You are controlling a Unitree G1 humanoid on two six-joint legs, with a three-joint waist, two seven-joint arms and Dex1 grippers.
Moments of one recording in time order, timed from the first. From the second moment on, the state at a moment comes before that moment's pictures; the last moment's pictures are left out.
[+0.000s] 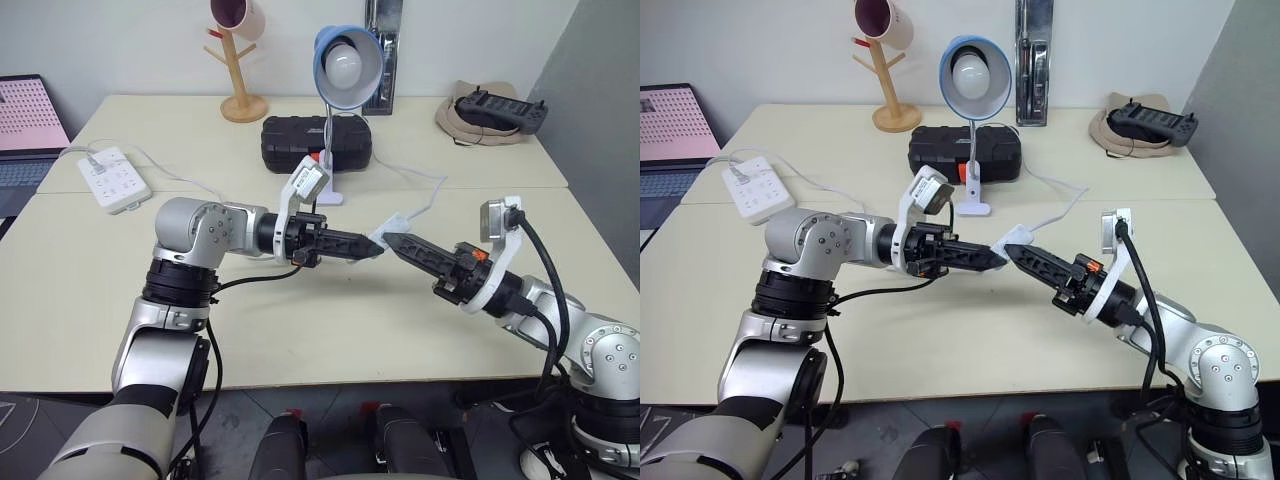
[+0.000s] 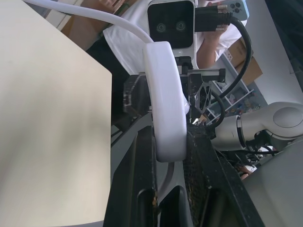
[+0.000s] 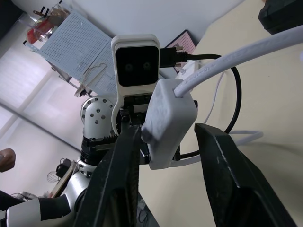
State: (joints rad) left arm -0.92 0.44 -0.09 0.20 -0.73 1.30 -1.32; right arm -0.26 -0.51 -0.15 -0.46 1.72 0.90 0.04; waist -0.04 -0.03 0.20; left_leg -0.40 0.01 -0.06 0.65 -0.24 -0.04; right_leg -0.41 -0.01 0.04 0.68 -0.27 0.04
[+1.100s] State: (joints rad) left arm -0.93 0.54 -0.26 0.31 -0.54 0.90 -1.42; right arm -0.09 -0.74 -0.22 -0.55 1.64 0.90 0.11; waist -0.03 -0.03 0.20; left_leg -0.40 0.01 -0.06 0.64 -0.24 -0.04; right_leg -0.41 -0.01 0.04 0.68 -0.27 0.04
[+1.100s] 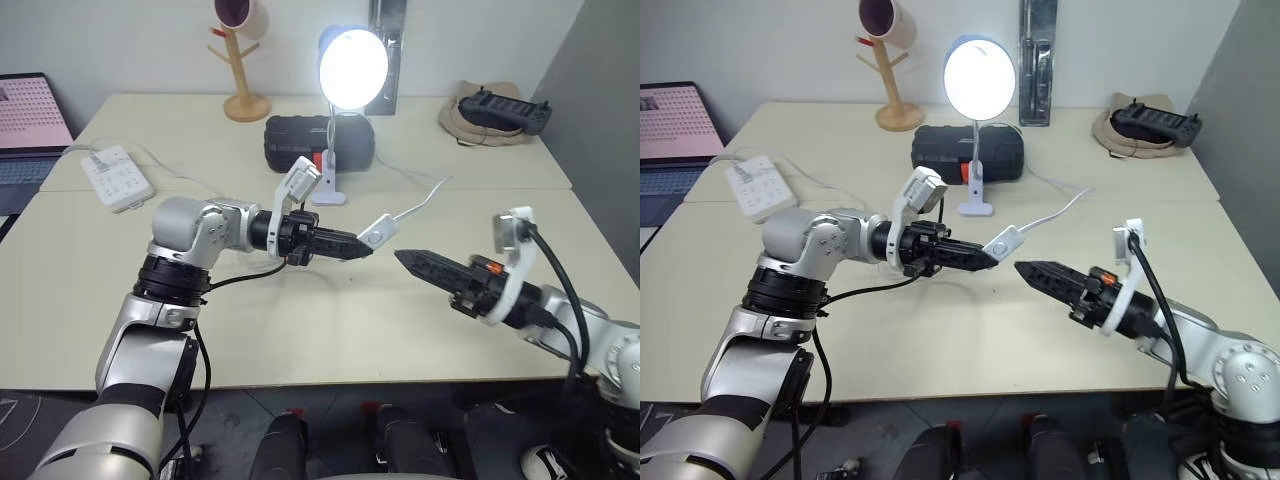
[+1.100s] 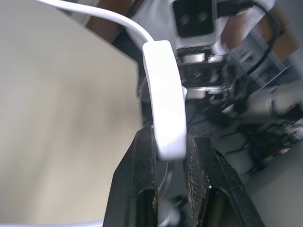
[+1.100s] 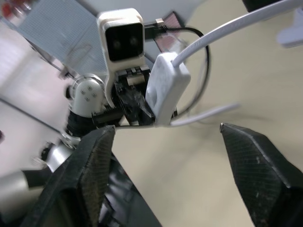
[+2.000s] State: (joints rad) left arm -1.08 0.45 -0.36 1.04 0.06 -0.23 -1.48; right arm 0.17 -0.75 -0.09 -0.82 0.84 0.79 0.20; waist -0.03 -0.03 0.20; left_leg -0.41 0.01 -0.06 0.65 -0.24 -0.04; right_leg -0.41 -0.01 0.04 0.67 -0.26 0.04
